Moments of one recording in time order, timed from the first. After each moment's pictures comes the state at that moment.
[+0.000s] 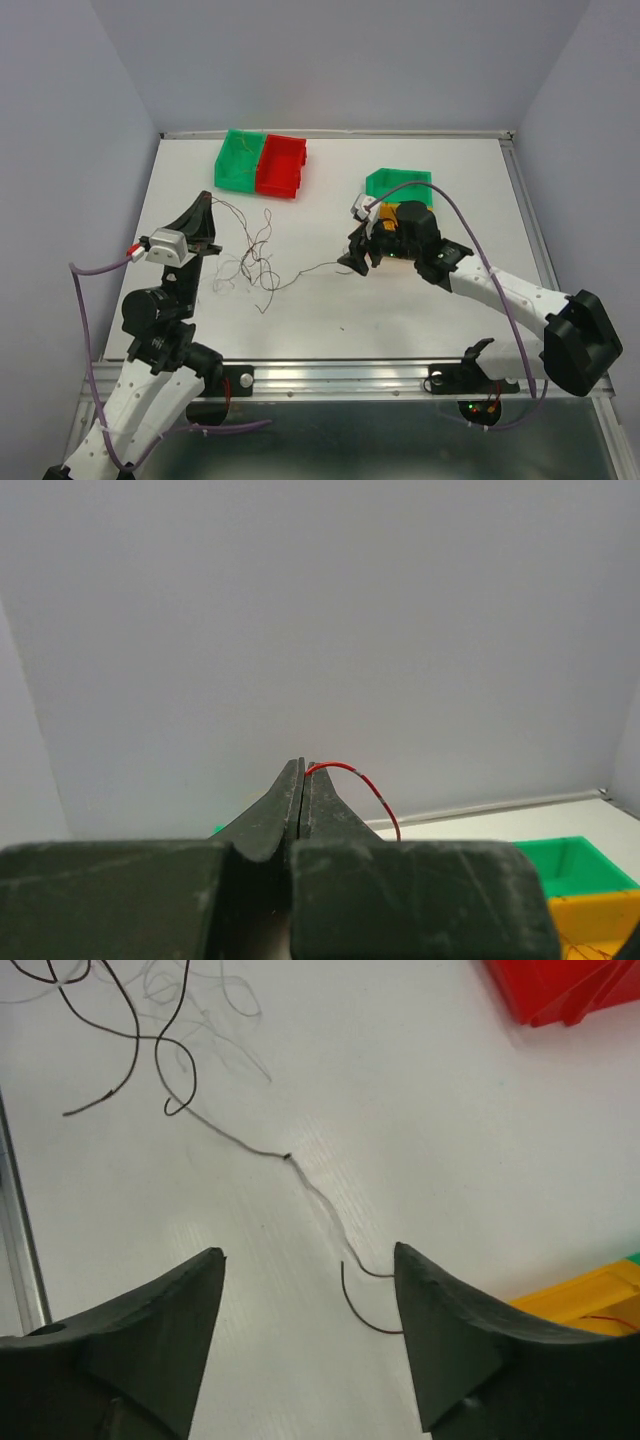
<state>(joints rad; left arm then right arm) -0.44 0.39 0.54 0.41 -0.20 0.12 0.67 1.26 0.79 0.09 -0.46 -0.13</state>
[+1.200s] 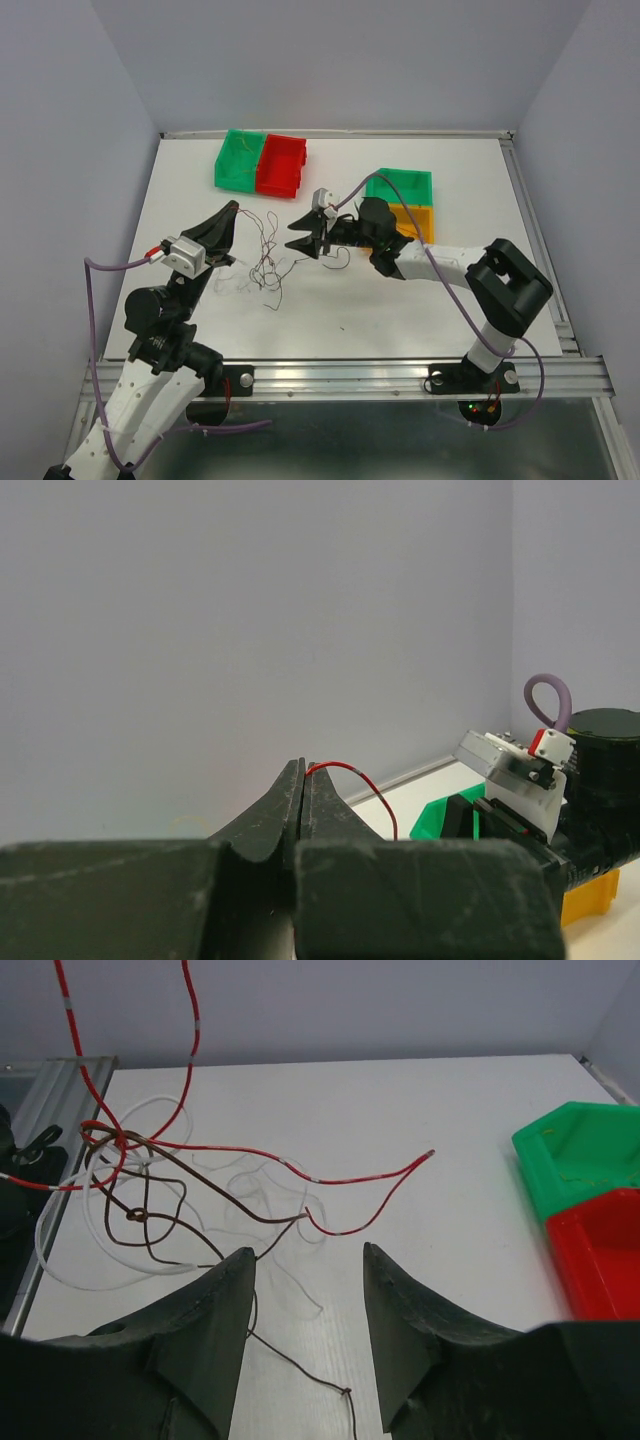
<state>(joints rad) -0.44 0.38 0.53 0.38 0.10 0.11 0.78 1.70 0.95 0.78 -0.66 -0.06</state>
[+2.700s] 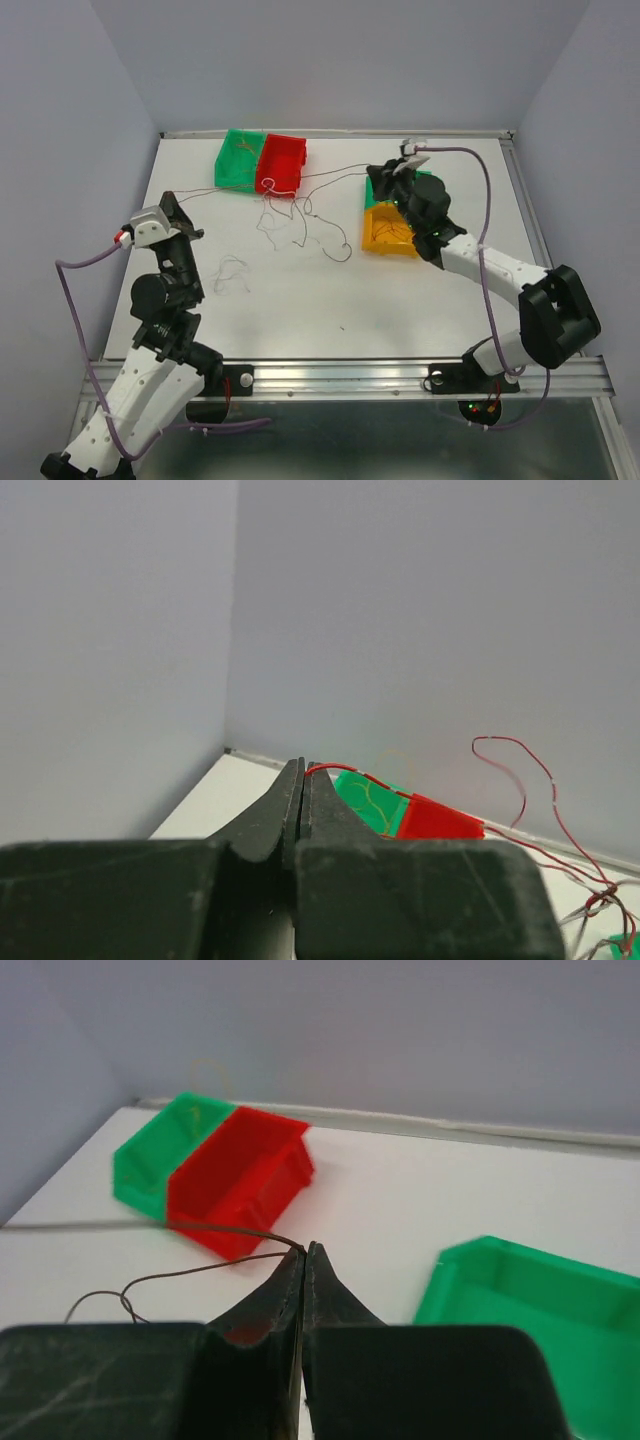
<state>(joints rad) -0.44 0.47 0.56 0.42 -0.67 0.13 0.61 1.46 0.90 0.63 0.11 0.16</state>
